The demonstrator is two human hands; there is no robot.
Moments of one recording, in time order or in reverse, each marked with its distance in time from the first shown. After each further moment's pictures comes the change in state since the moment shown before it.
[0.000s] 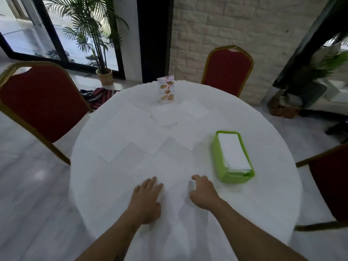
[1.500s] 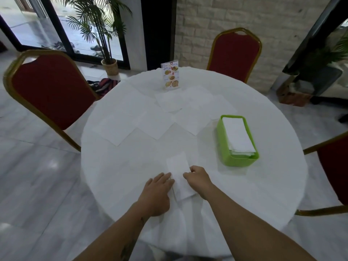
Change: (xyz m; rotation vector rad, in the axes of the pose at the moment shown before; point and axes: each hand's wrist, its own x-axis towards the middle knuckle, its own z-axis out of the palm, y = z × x) left_hand -0.035 0.021 0.019 -0.040 -0.030 0.114; right_hand -0.015 -0.010 0.039 0.541 0.044 0.122
